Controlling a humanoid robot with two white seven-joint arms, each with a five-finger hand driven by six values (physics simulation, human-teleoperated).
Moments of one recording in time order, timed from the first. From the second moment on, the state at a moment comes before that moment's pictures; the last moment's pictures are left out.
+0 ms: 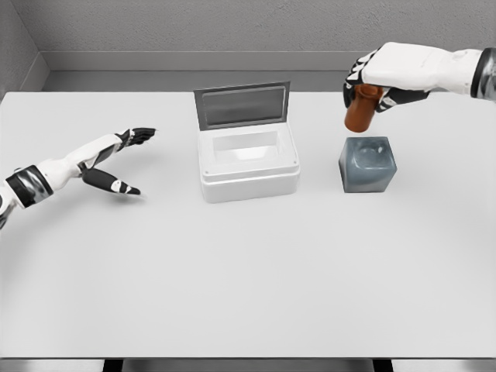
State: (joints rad) left arm -0.67 0.66 -0.84 -0.85 0.50 -0.61 -0.52; right arm -0.97 -0.77 0.70 -1.35 0.29 -0.61 0.61
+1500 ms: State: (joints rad) left arm -0.66 0.70 -0.82 -0.81 0.54 -0.61 -0.51; right arm -1.02 -0.54 0.75 -1.31 0.32 -0.61 0.61
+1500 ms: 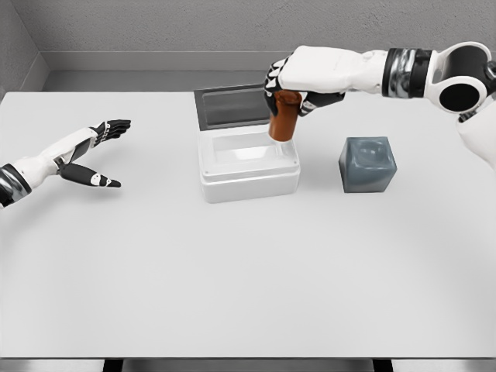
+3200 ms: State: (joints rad) left arm -0.85 0.53 -0.82 -0.82 0.65 -0.61 -0.60; right arm -0.86 -0.67 0.48 -1.01 0.38 -0.61 0.61
